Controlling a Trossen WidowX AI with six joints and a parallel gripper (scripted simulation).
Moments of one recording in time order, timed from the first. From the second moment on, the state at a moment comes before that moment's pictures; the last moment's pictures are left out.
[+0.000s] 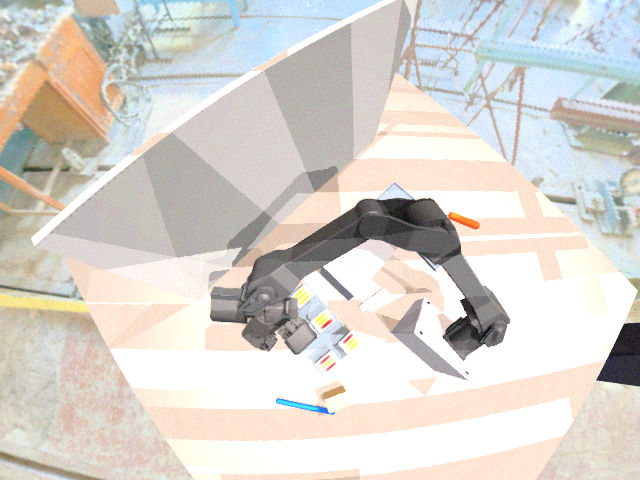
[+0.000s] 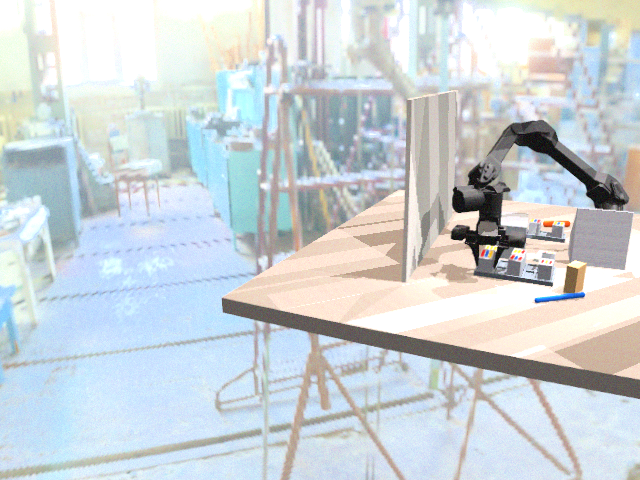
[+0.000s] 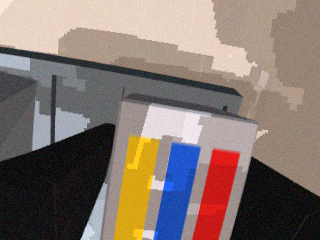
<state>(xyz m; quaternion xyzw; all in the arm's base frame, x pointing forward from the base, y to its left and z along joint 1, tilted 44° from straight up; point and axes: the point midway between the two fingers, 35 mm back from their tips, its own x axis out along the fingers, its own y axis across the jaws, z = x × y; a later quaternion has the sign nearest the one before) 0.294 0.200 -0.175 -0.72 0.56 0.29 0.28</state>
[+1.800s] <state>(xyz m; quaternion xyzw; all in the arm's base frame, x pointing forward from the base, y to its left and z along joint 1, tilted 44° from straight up) 0.268 0.293 -0.068 -0.73 0.56 0.29 0.28</state>
